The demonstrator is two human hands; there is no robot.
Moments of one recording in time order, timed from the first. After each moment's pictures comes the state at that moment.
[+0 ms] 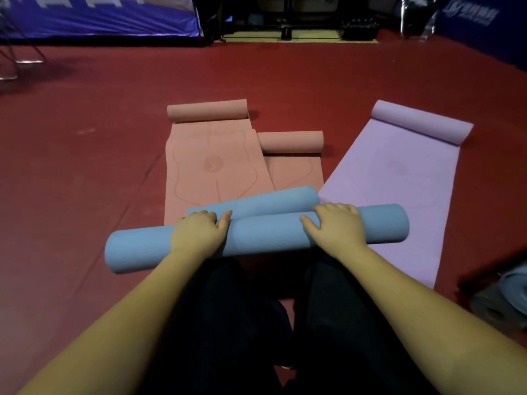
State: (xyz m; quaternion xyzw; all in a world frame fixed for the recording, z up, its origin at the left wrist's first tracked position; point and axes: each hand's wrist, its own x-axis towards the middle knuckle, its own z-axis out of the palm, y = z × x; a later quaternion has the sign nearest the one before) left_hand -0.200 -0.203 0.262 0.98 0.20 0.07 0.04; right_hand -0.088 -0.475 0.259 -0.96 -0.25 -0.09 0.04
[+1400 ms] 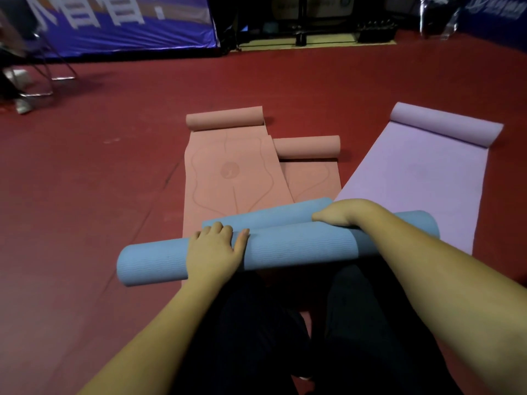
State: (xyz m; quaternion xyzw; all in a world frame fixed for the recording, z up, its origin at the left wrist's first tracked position) left_hand -0.234 -0.218 0.265 0.97 0.21 0.10 0.02; right_hand -0.042 -0.434 0.327 -0.92 -0.16 0.35 0.05
